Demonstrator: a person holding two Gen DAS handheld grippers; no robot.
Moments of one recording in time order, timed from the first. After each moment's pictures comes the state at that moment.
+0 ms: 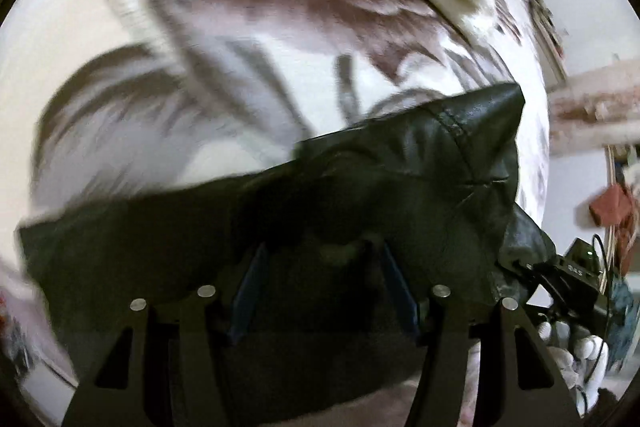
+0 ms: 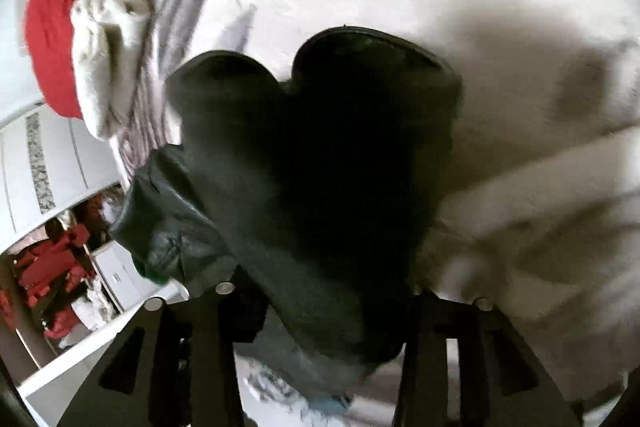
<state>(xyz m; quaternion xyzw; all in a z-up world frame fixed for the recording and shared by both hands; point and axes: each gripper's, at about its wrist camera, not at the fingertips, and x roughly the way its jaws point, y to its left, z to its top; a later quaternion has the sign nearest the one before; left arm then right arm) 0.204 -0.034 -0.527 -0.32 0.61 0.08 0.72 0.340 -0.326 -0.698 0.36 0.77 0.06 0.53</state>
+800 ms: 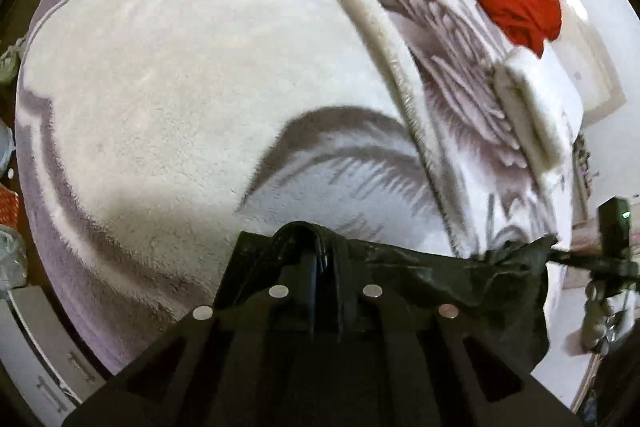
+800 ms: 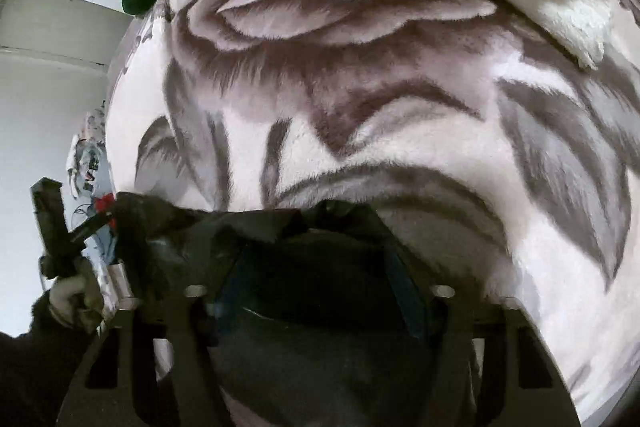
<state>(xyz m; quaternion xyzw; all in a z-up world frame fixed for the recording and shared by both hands) 0.086 0.098 -0.545 -0.40 0.47 0.24 0.75 0.458 -0.092 -0.652 -0.12 0.72 0.41 0.55</state>
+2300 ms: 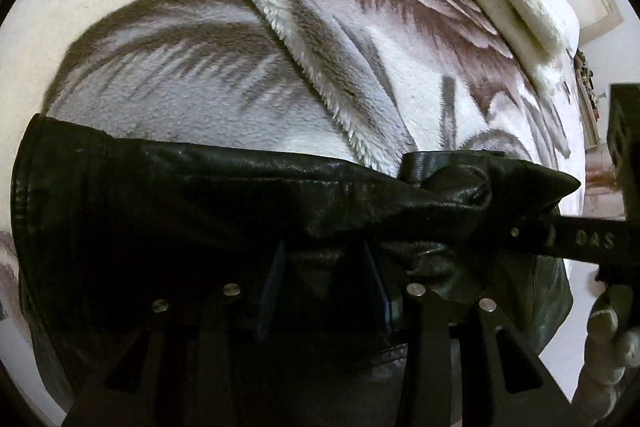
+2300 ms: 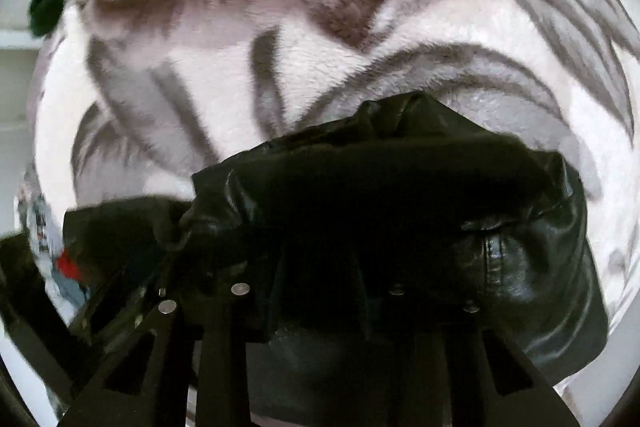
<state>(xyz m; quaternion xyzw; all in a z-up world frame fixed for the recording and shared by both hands) 0.183 0.005 -0.592 -0.35 0.58 0.17 0.72 0.376 -0.042 -0.705 -0.14 0.77 0.24 0.57</state>
